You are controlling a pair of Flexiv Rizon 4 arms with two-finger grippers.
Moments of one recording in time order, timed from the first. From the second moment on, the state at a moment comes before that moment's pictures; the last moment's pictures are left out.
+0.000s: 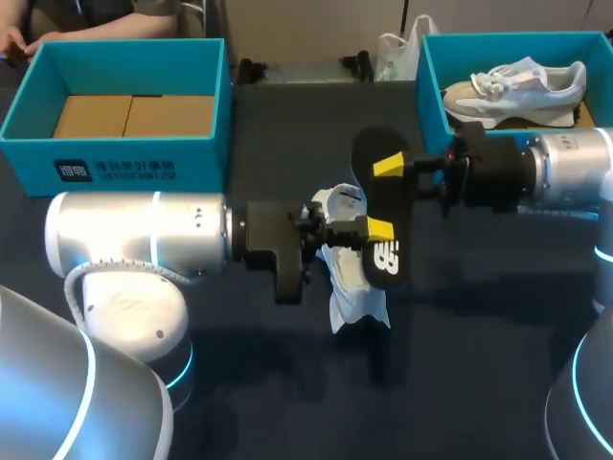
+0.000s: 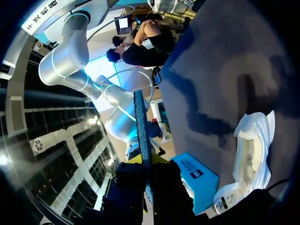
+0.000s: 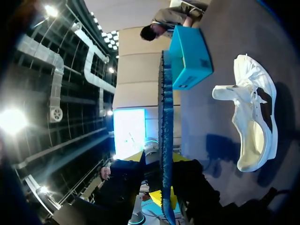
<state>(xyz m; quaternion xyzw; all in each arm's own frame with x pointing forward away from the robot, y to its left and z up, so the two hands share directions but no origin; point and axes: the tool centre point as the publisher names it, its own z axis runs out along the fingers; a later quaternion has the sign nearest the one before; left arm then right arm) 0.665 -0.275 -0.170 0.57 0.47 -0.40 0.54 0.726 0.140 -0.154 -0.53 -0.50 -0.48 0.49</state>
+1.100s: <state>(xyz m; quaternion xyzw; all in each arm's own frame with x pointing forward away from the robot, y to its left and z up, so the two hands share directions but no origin) 0.671 -0.244 -0.172 0.55 0.52 -0.40 0.52 0.732 0.132 -0.170 -0.53 -0.49 -0.47 0.51</state>
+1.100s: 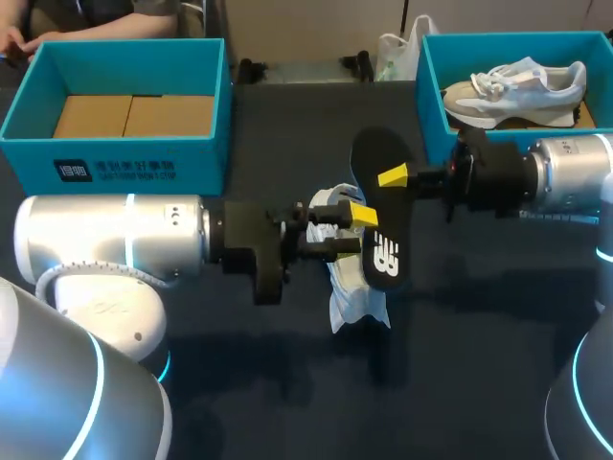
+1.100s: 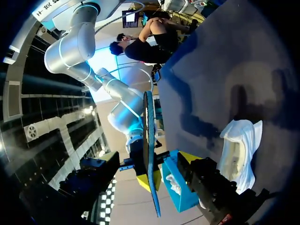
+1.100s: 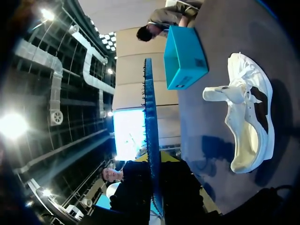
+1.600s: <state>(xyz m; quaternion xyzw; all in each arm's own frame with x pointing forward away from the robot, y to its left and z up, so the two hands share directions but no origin) 0.686 -0.209 -0.174 0.56 0.56 -0.37 0.48 0.732 0.127 -0.186 -0.53 -0.48 -0.48 0.51</state>
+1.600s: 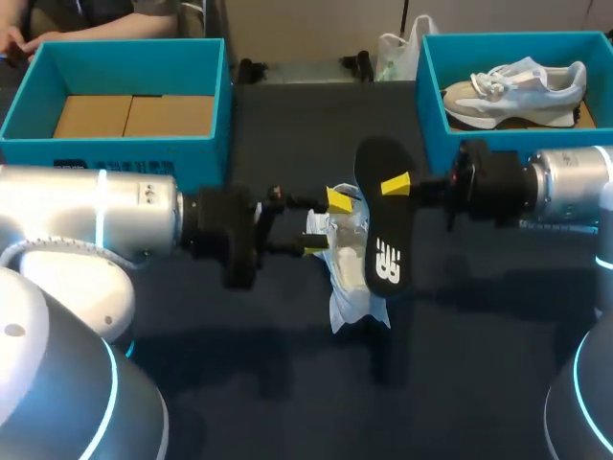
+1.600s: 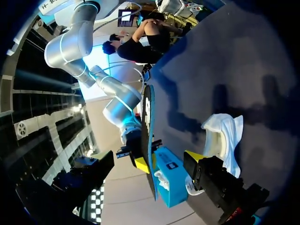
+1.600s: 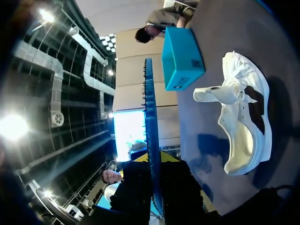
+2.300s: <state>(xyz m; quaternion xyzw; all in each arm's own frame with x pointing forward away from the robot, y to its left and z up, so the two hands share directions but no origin) 0.691 -0.202 -0.151 0.63 0.62 -0.32 0.34 0.730 0.134 -0.210 -0.54 -0.48 -0.47 0.51</state>
